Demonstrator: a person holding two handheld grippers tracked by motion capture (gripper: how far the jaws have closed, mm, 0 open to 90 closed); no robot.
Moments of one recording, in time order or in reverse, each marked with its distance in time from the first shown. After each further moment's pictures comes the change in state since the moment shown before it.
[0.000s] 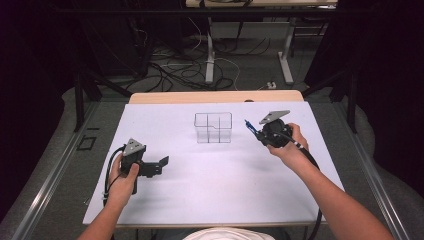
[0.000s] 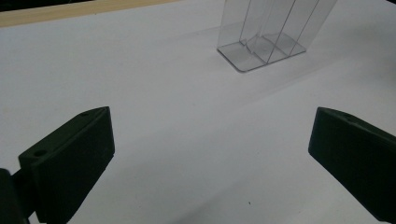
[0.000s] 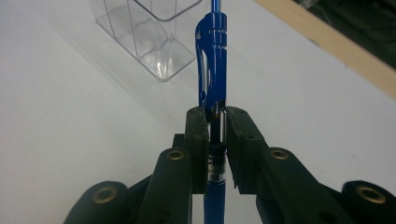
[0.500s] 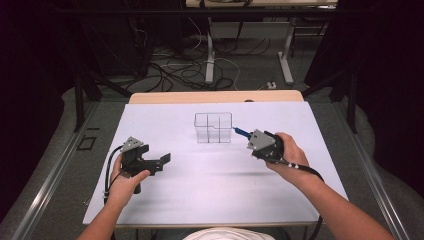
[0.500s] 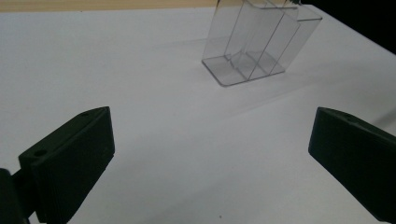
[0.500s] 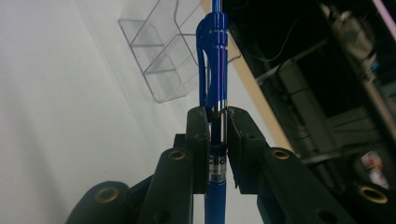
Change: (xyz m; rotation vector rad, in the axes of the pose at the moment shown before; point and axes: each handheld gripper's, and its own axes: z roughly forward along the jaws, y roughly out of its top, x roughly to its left) left arm -0.002 0.008 -0.001 -0.029 -0.079 -0.114; right arm 0.058 -0.002 -0.024 -0.151 -0.201 -0.528
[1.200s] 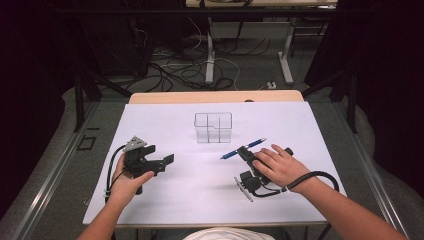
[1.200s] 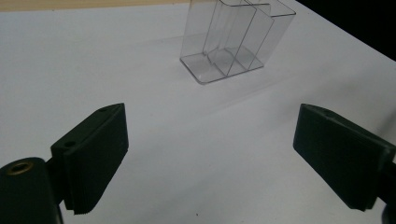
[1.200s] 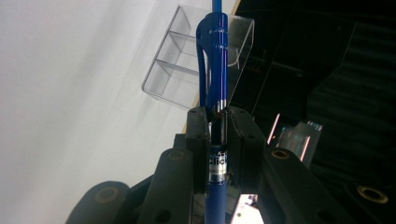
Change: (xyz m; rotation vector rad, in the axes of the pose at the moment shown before) left arm -0.012 0.004 0.001 0.026 -0.049 0.036; right arm 0.064 0.011 -0.012 -0.033 -0.155 -0.966
